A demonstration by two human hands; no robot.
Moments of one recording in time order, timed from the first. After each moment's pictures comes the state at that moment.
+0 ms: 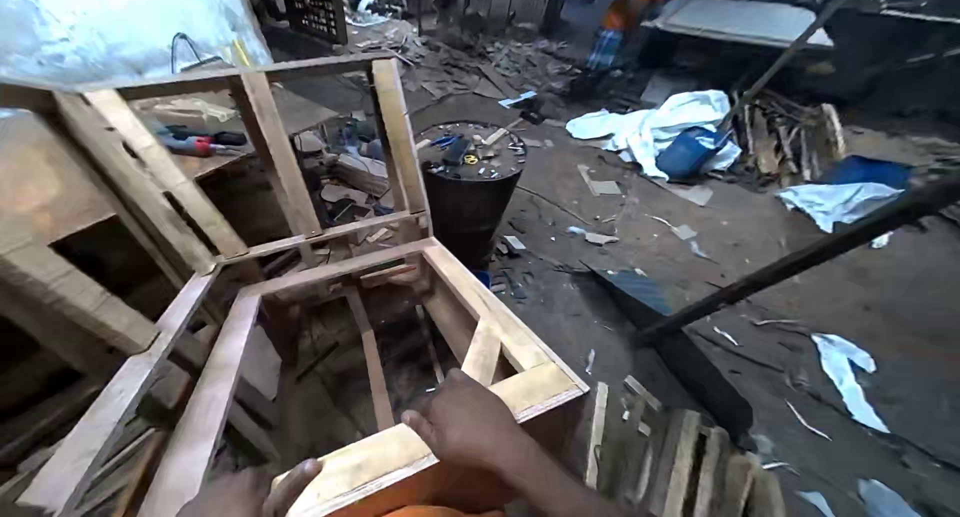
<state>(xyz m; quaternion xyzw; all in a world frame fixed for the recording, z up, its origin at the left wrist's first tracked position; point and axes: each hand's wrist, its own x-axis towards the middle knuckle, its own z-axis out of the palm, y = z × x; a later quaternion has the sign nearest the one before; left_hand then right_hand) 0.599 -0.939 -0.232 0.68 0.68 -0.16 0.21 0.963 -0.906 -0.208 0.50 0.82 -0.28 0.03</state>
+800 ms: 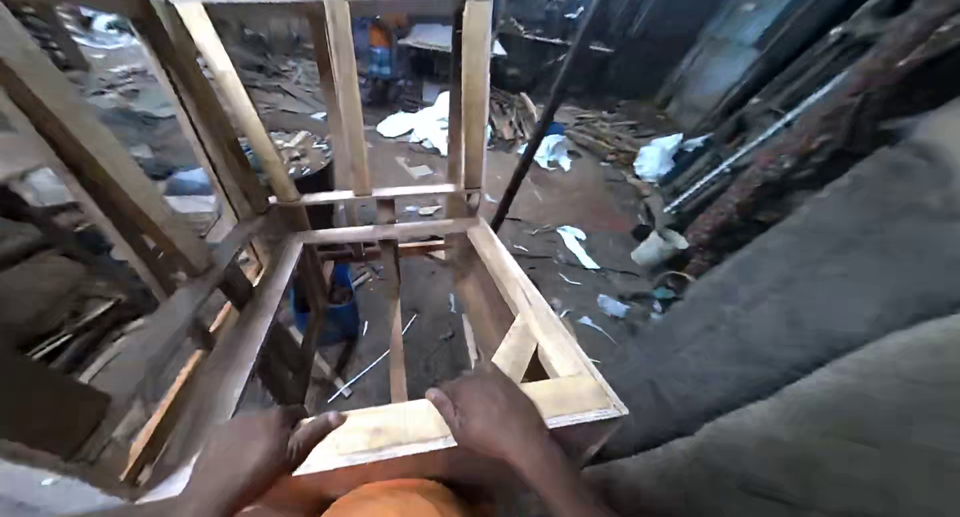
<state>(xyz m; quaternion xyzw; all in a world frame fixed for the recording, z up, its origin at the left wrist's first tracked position) 0.804 -0.944 -0.229 0.89 0.39 -0.15 0.19 1.066 -1.165 -0.174 0.81 0.55 -0.21 0.00</state>
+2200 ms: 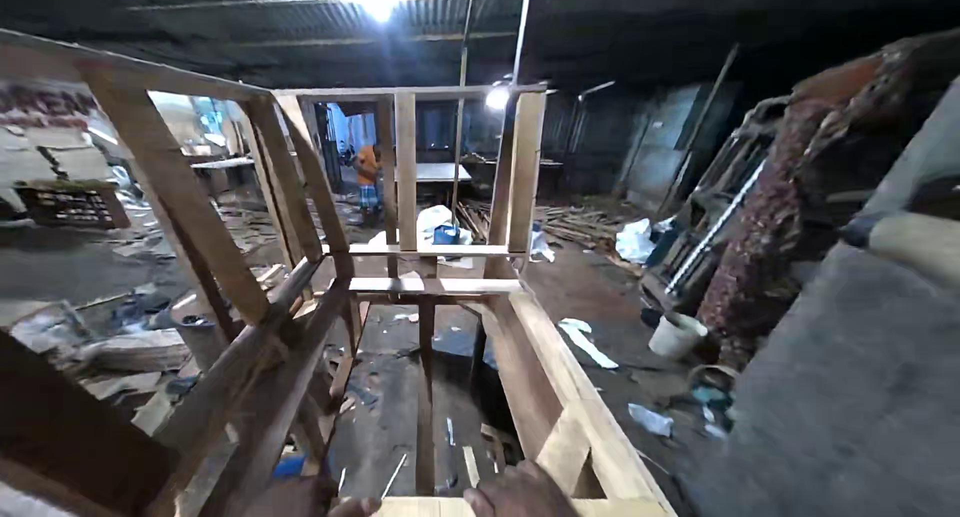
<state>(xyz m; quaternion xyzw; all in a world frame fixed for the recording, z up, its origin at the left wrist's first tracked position) 1.091 -0.909 -0.219 0.94 0.31 -0.07 0.14 1.315 -1.177 -0.197 0.85 0.52 -0.05 -0.07</state>
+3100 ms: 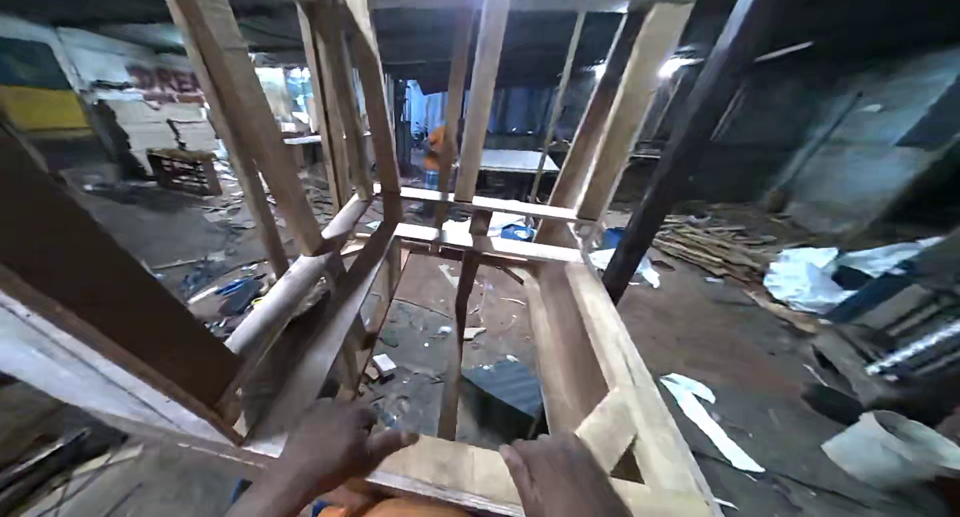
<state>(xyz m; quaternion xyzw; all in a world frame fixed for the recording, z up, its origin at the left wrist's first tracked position) 1.400 -0.654 -0.234 0.92 0.36 -0.06 0.13 1.636 -0.898 -0.245 0.82 0.57 0.02 -0.10</state>
